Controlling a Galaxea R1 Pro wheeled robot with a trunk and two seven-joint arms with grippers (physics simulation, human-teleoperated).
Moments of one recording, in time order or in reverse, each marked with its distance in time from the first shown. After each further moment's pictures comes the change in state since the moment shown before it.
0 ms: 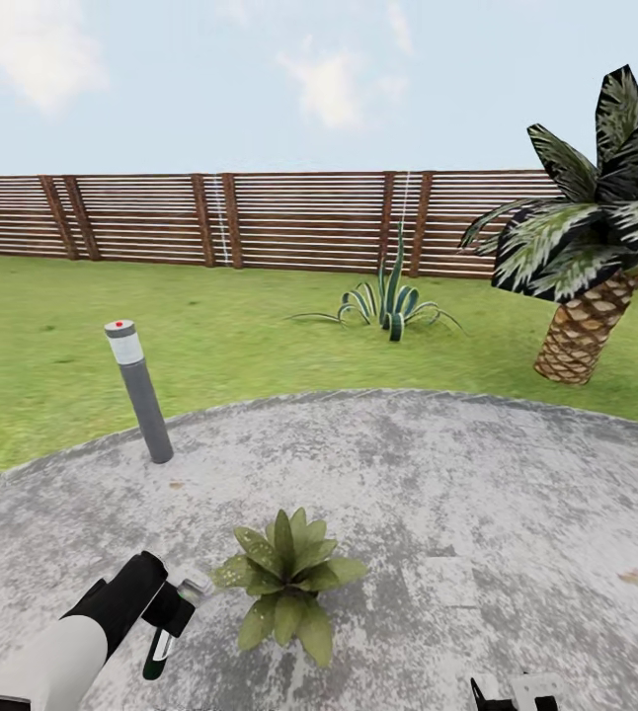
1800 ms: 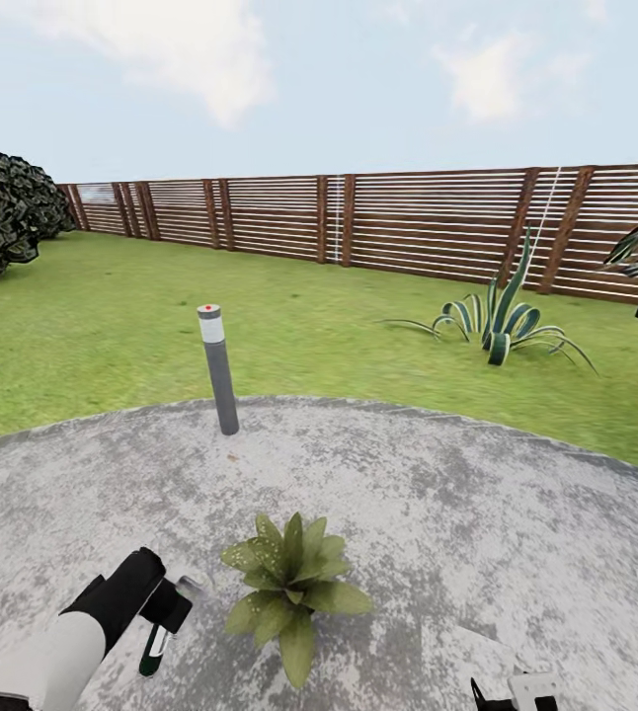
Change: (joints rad) left arm -0.008 0.009 -0.010 -0.007 -0.009 0.011 -0.005; right arm 0.000 0.000 0.000 0.001 0.001 0.000 0.000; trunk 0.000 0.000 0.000
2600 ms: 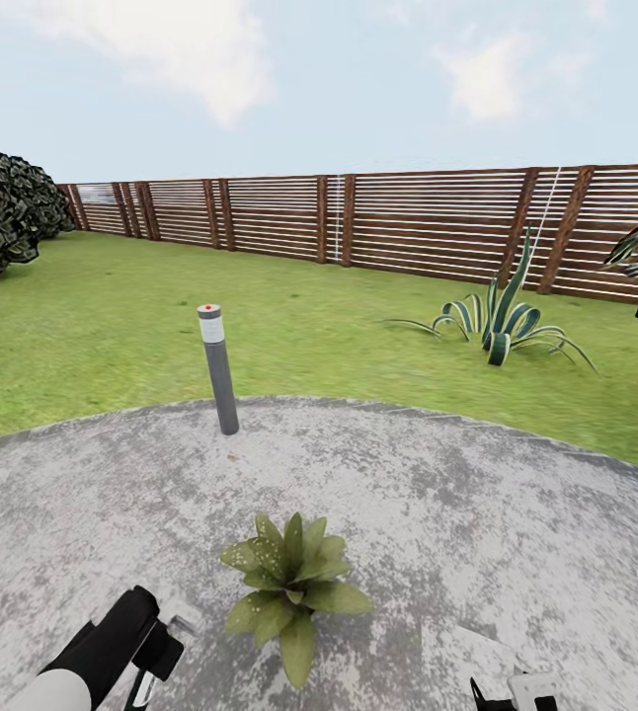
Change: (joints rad) left arm 0.157 -0.004 0.011 -0.128 0.008 0.062 0.050; right arm 0.000 0.000 0.000 -0.001 0.000 0.000 0.000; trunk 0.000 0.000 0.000
